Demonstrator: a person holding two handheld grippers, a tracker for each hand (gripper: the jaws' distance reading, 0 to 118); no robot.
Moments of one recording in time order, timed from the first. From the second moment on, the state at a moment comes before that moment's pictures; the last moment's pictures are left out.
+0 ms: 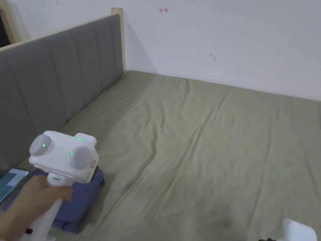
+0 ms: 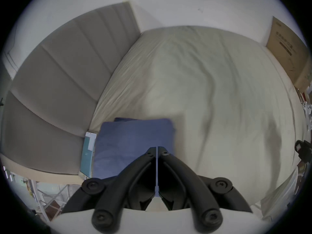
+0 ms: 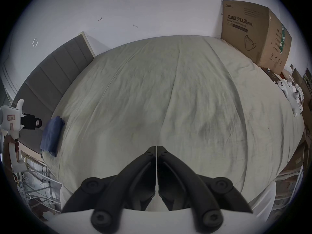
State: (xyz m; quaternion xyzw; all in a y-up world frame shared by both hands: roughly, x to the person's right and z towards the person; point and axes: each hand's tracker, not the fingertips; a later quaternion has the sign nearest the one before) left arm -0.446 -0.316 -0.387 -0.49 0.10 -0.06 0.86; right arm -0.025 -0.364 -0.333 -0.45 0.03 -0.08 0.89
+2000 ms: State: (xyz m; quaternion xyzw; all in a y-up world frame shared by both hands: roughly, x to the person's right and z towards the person) left arm -0.173 -0.216 -0.230 -0.04 -0.01 -0.02 1.00; right arm 0.045 -0.213 -0.214 -0.04 -0.07 0.00 1.00
